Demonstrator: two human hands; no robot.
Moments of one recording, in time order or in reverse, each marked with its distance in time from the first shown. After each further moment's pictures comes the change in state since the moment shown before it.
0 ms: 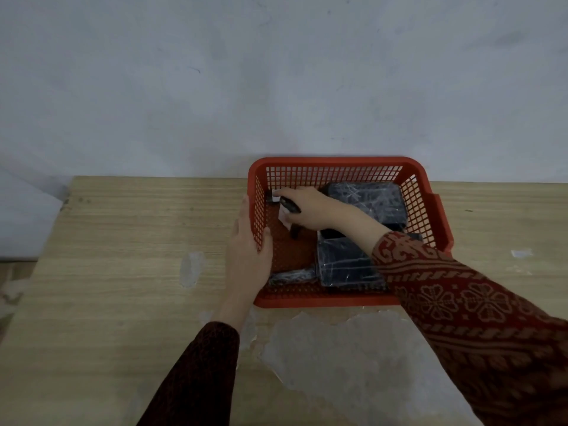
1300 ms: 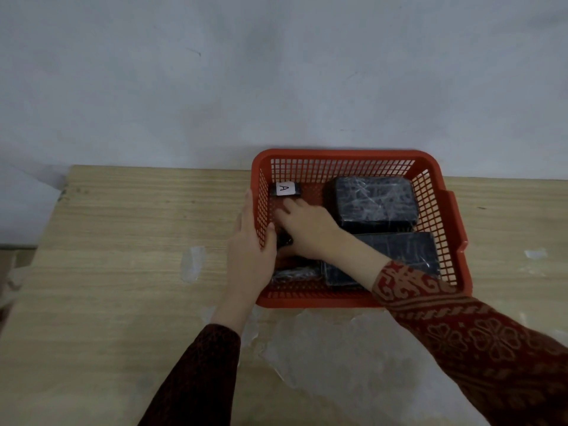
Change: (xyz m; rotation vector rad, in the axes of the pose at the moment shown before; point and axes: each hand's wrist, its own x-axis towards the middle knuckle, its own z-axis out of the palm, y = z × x) left_hand 0.000 0.000 0.000 0.006 0.004 0.007; right_hand -0.013 -0.014 0.048 -0.422 0.170 -0.101
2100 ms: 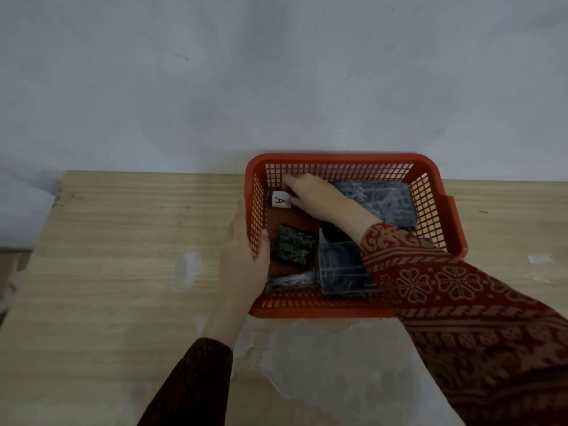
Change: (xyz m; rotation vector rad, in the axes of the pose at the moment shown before) left_hand -0.001 -0.002 0.000 -0.006 -0.012 0.002; right_hand 0.051 0.065 -0.007 0.223 0.010 0.039
